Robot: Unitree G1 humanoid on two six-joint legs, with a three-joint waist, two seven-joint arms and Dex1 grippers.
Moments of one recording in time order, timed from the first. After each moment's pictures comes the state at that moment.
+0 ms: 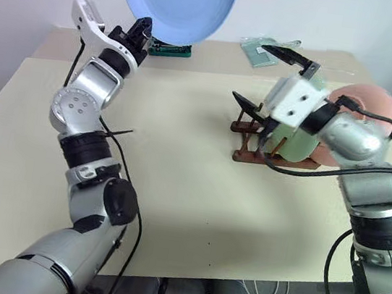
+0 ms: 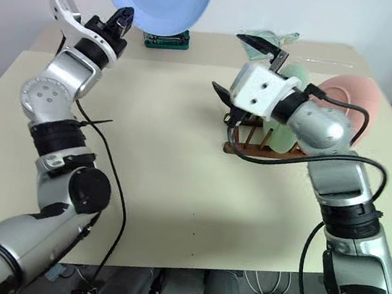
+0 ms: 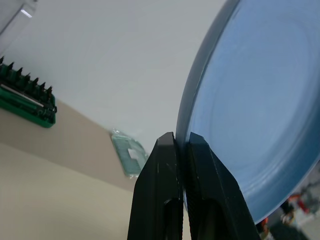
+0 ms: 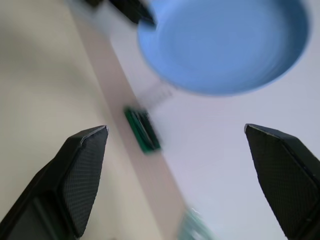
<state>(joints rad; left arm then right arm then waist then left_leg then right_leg) -1.01 -0.03 0.74 0.13 -0.73 0.79 -0.05 -0.70 -0.72 0.22 -0.12 -0.27 -0.04 0.46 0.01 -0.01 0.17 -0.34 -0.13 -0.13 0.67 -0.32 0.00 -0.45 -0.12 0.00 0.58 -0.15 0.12</state>
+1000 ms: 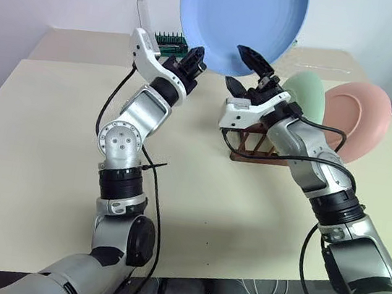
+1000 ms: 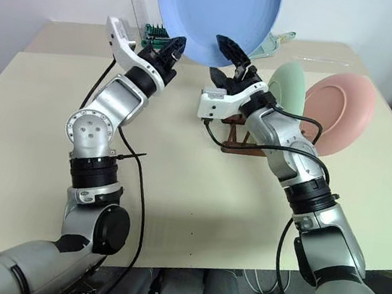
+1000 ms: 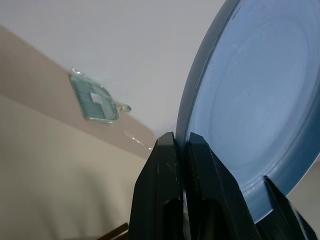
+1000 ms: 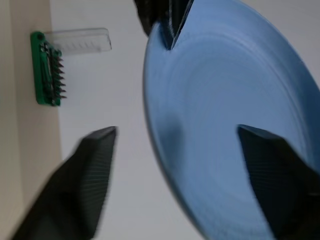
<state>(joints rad) -0.83 -0.13 0.38 -0.04 -0.91 0.75 0.12 -0.81 -0.54 0.34 0.18 -0.76 -0.24 0.08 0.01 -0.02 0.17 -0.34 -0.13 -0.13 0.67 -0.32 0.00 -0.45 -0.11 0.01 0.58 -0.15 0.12</state>
